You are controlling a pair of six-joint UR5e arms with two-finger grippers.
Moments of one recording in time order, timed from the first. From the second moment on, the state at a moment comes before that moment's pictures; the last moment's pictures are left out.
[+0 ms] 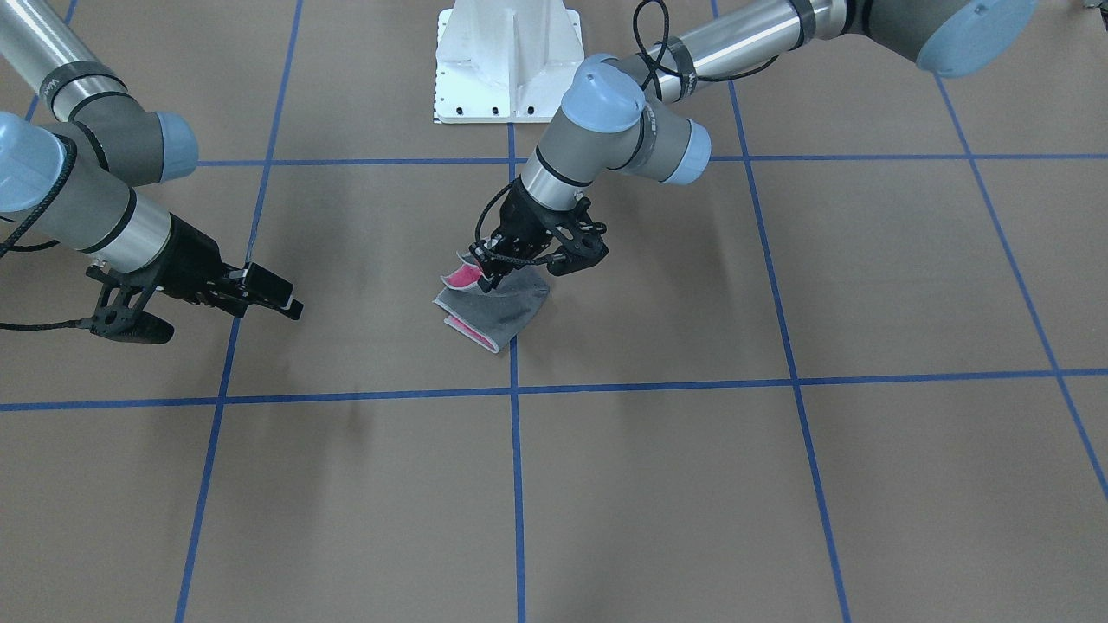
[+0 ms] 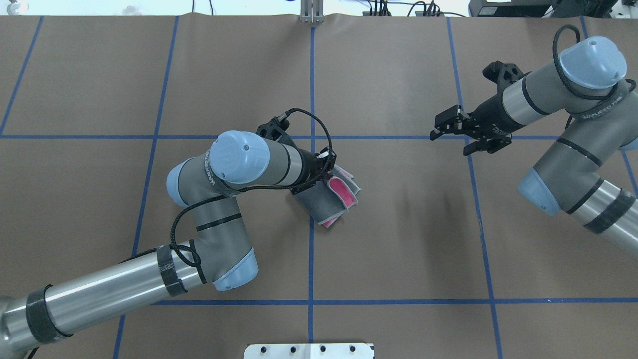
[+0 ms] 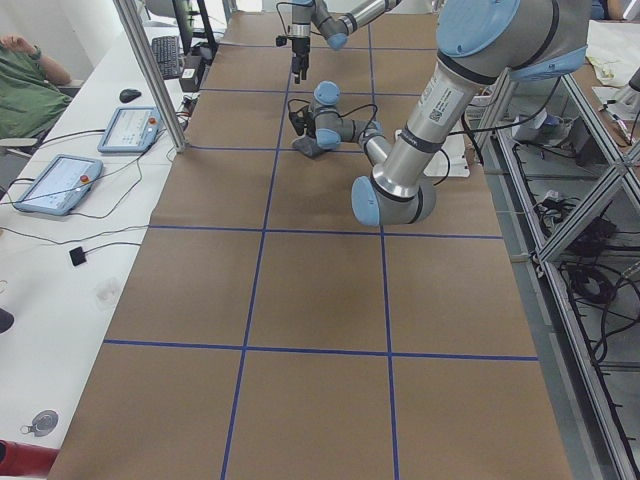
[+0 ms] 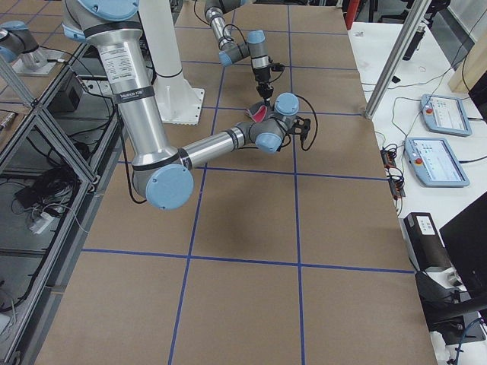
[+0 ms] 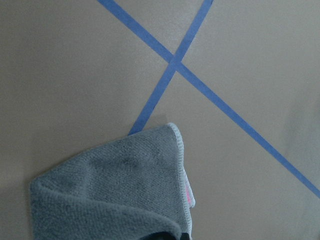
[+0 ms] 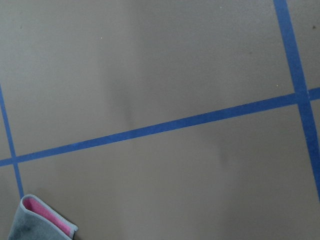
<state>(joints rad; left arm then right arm) -0.48 -2.34 -1.35 -2.33 -1.76 -1.97 0.90 -1.27 1.60 -0.93 2.33 1.35</state>
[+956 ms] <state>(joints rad) -0.51 -2.36 -1.26 -2.42 -1.76 -2.12 0.90 -1.27 1.60 -0.93 2.32 1.35</state>
